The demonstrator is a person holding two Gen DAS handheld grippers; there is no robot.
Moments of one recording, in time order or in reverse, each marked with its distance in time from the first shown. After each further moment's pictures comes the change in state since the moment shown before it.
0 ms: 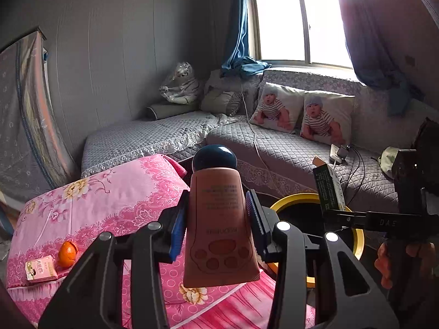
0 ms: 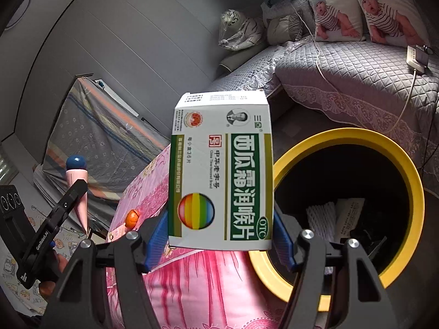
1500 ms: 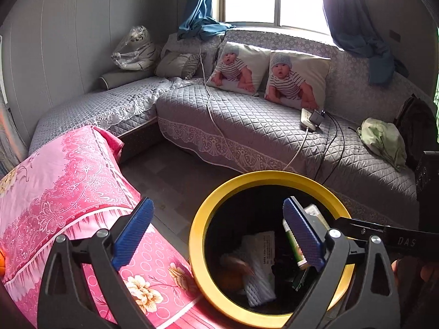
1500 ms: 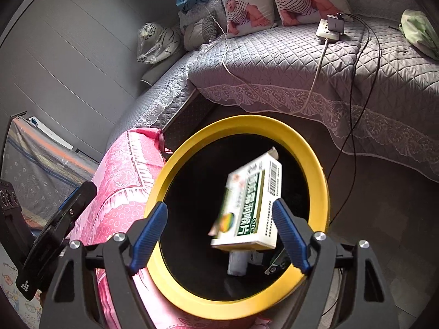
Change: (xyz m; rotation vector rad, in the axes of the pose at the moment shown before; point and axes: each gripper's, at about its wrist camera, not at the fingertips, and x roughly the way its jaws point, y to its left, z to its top) left arm 0.151 -0.082 -0.030 0.023 0.180 -0.184; right arm -0.013 -0.110 -0.012 0.223 -0.039 -0.298
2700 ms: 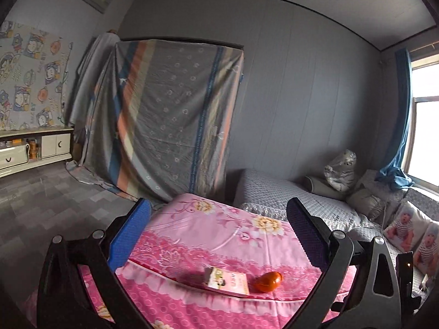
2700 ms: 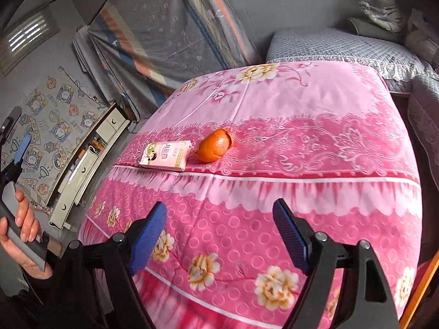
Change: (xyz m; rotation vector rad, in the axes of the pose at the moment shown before) left arm -0.426 0.333 -0.144 -0.607 -0.563 0.898; right arm 0.147 0.460 -0.191 -0.861 0.500 0.417
